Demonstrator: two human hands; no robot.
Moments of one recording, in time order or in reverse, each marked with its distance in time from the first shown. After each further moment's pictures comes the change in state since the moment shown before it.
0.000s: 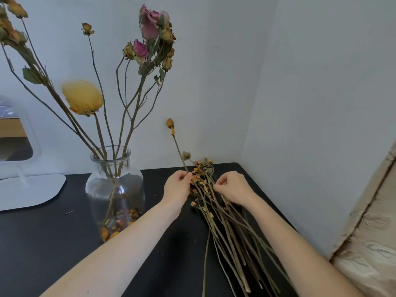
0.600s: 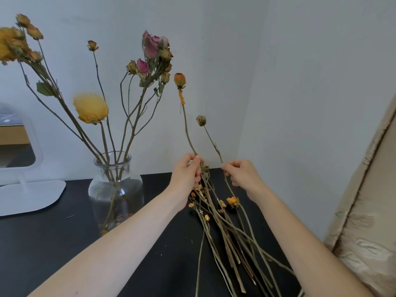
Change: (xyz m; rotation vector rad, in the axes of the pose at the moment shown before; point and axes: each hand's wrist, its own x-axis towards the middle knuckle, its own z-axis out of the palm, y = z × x) left_hand -0.028 0.058 0.006 -0.212 -0.216 0.113; right_hand -0.019 -0.019 -0.044 0.544 0.151 0.053
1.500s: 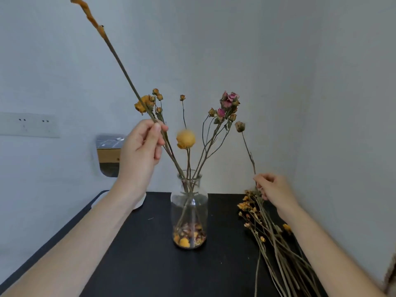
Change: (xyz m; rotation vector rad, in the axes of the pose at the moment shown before) left_hand -0.132 0.148 -0.128 0.286 0.467 0.700; right_hand -0.035 -0.049 0.047 0.154 -0.018 -0.136
